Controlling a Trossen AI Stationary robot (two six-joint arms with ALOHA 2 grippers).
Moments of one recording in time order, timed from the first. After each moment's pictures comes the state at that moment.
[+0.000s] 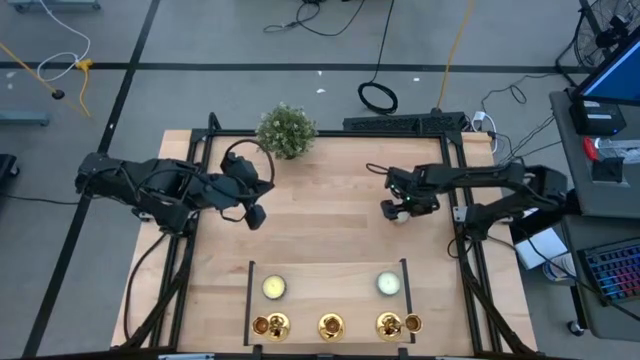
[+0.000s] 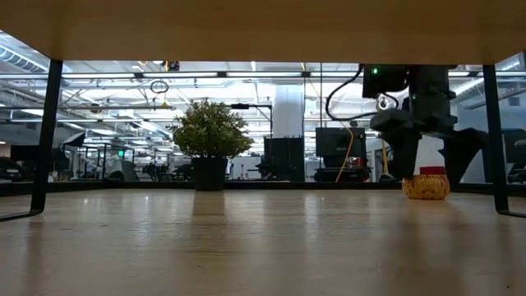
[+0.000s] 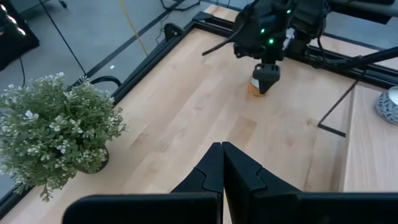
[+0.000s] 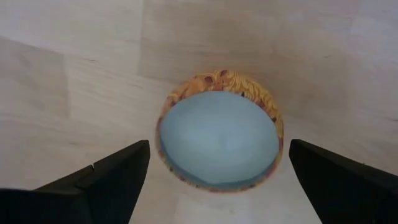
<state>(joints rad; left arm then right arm) -0.24 1.21 1.43 -0.92 -0.57 -0.49 -0.35 1.36 0.69 -0.77 -0.21 1.03</state>
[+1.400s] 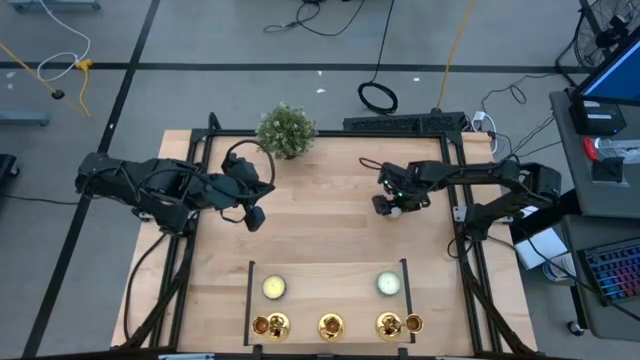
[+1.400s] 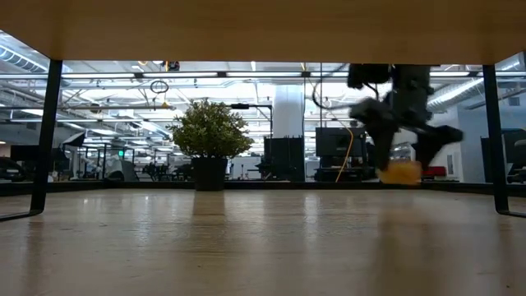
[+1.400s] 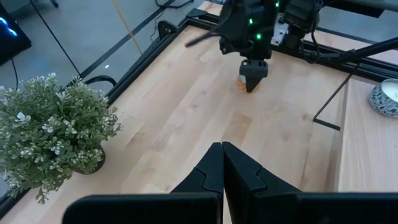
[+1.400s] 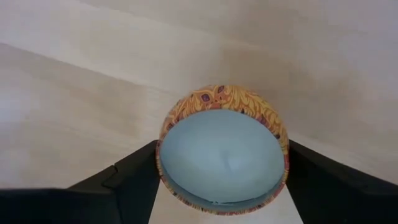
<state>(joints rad) -0.23 1.21 1.43 -0.92 -0.54 -0.47 -0.35 1.41 0.77 -0.70 -0.21 1.04</state>
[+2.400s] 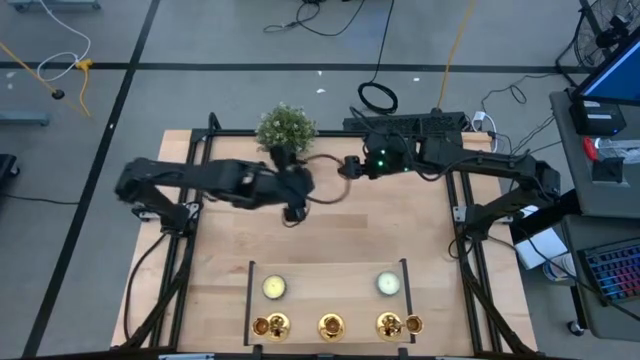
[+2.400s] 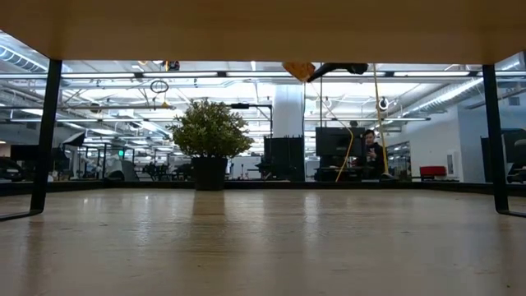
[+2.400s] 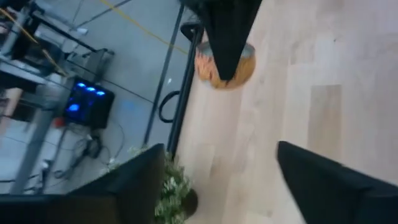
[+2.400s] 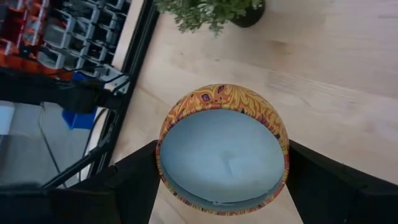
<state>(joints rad) -0.12 1.62 1.74 -0.97 -0.66 0.10 -0.26 1.41 1.27 -0.54 -0.02 1.04</state>
